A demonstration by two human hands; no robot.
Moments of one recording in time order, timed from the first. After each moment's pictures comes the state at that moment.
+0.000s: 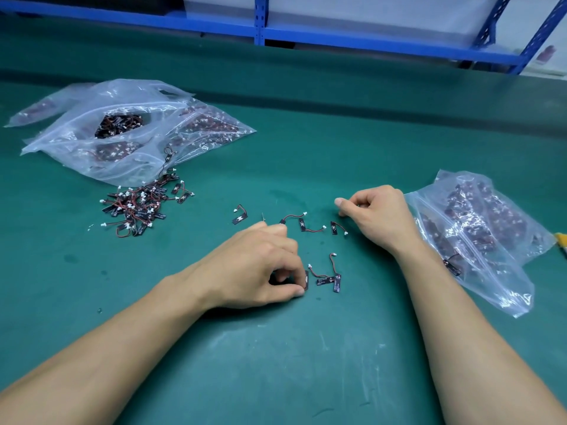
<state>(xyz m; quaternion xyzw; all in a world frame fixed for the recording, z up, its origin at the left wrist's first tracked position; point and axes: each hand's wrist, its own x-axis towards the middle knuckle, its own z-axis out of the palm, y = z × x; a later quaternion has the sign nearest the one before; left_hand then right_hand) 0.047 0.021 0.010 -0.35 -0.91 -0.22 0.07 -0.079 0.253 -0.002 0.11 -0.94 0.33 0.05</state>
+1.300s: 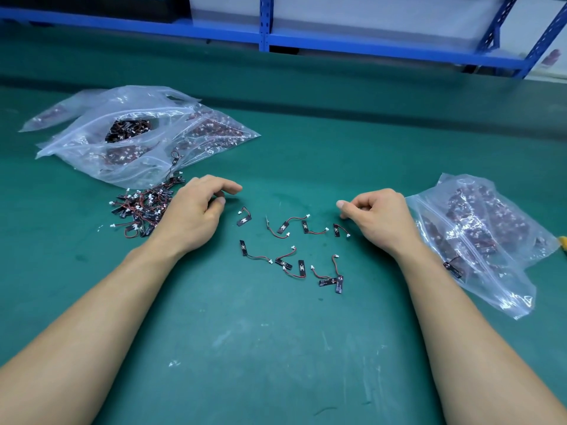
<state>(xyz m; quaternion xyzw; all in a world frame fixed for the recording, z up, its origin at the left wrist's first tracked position) 0.008 -0.058 -0.004 -0.02 -0.93 -0.33 0.18 -0.080 0.252 -0.004 0.12 -0.93 0.35 0.05</state>
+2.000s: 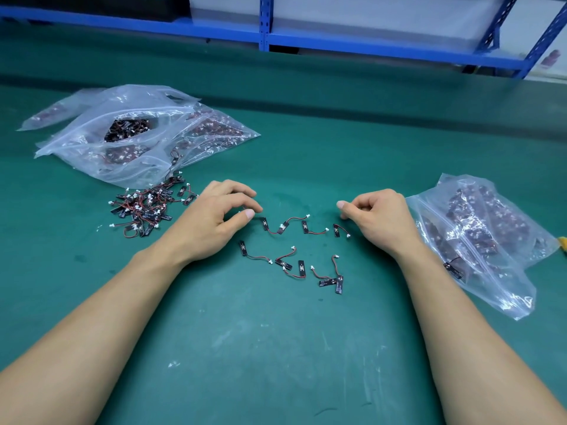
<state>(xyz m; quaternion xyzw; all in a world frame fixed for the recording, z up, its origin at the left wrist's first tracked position) 0.014 -0.042 -0.001 -0.12 -0.94 -0.31 0.12 -0.079 0.252 -0.004 0.12 -0.93 0.36 0.05</state>
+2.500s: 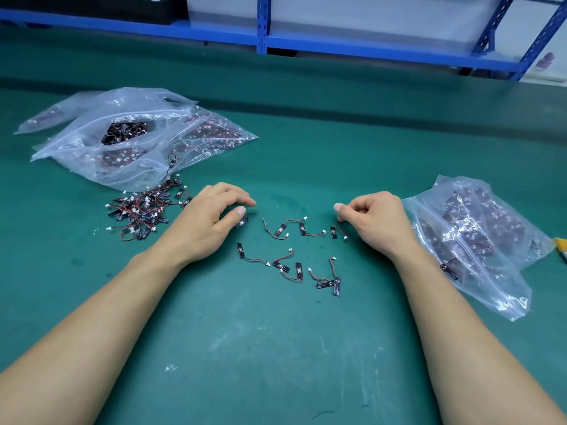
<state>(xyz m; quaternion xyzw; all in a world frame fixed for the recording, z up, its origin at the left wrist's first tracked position) 0.009 -0.044 -0.004 -0.09 -0.94 -0.31 0.13 -0.079 0.253 -0.004 0.11 -0.93 0.36 0.04</state>
